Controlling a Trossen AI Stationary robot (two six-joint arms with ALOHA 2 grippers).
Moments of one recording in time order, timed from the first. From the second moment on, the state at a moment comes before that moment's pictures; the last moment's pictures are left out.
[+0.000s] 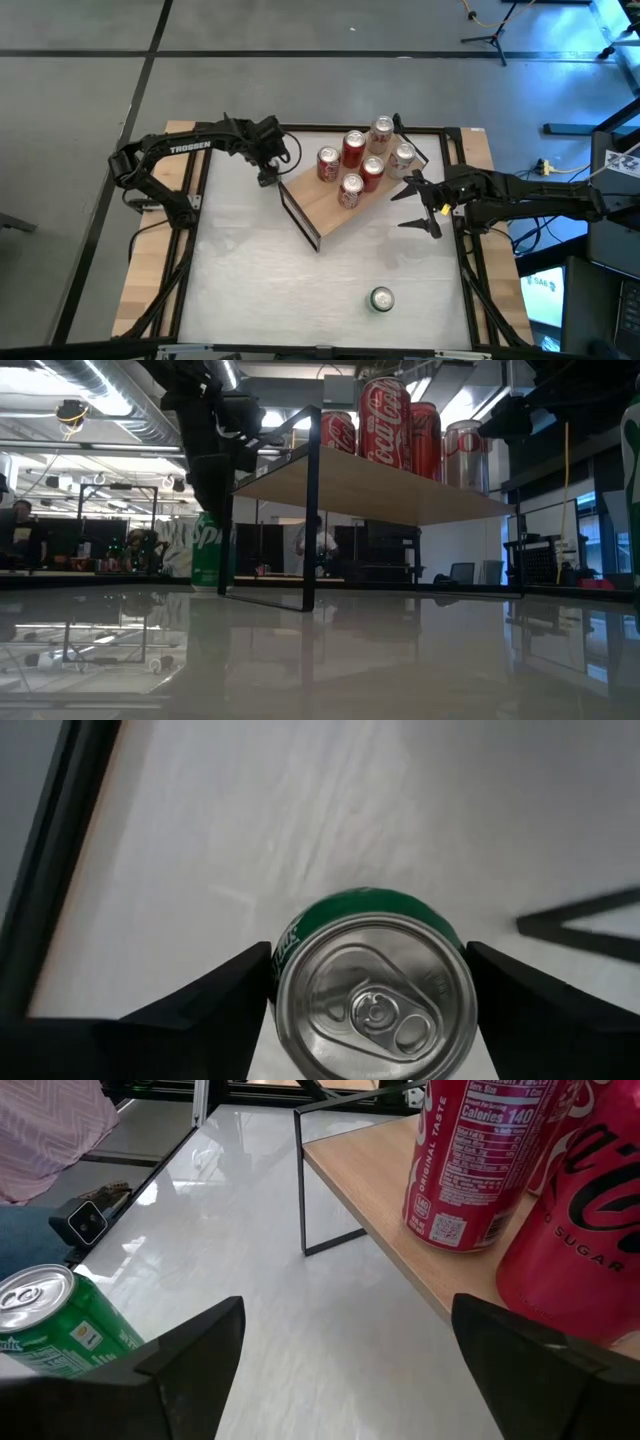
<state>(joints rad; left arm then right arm) 0.53 1.50 1.10 -0.85 -0.03 0.16 -0.05 0.64 0.59 -0.39 -0.26 -0.11</state>
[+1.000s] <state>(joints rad) 0.55 1.50 1.10 -0.88 -0.04 0.17 -0.05 0.64 0.59 -0.39 -0.24 -0.11</state>
